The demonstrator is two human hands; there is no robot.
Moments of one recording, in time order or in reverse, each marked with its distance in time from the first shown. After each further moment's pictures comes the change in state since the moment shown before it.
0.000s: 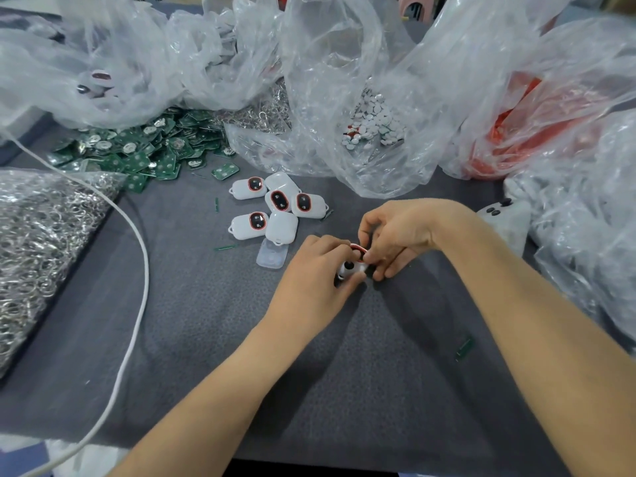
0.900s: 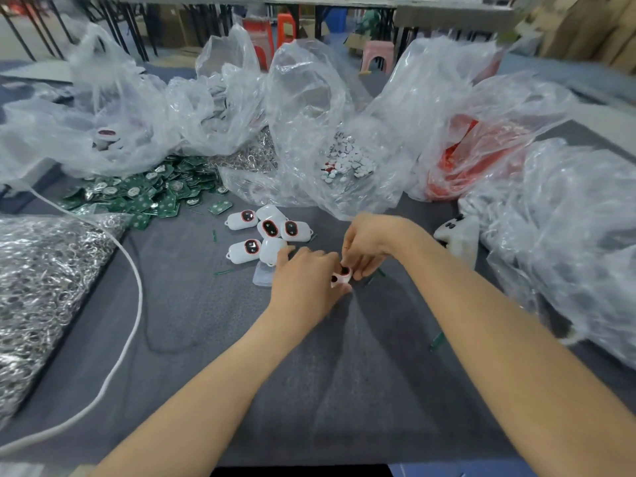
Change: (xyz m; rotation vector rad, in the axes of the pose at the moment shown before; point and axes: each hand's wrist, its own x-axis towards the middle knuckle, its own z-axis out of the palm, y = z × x) left_hand 0.018 0.009 -0.004 0.477 -0.130 -0.033; right_hand -0.021 -0.020 0.016 -0.170 0.238 0.041
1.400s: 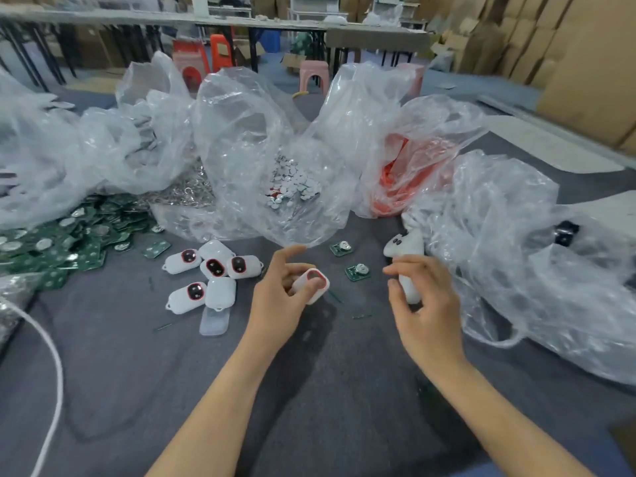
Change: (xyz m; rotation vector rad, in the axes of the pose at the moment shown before) left_hand 0.029 0.013 0.017 -1.162 0.080 -0.122; right_hand -0.071 0.109 0.047 0.066 1.341 -0.533
